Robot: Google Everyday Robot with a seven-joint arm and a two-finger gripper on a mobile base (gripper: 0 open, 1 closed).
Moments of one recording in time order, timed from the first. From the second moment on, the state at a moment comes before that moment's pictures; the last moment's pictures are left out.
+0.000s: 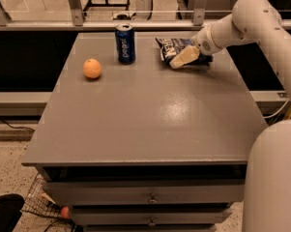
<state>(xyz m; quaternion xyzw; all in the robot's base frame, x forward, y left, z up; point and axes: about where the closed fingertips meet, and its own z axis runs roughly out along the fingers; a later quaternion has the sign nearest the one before) 0.790 -0.174 0.849 -0.42 0.80 0.12 0.41</state>
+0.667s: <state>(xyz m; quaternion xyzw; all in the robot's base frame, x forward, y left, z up) 0.794 -0.167 0.838 -0.43 0.80 0.12 0.39</state>
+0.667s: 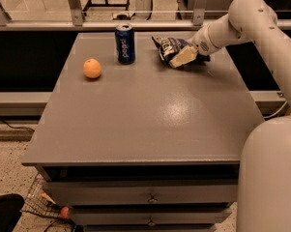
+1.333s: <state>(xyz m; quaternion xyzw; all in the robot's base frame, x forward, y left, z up) 0.794 -0.166 0.843 -0.43 0.80 0.12 0.39</state>
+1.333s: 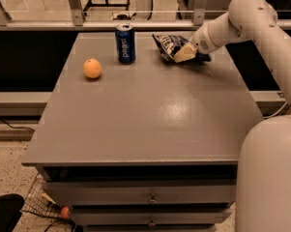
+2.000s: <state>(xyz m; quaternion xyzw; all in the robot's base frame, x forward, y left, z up) 0.775 -0.181 0.890 -0.45 0.82 0.07 0.36</state>
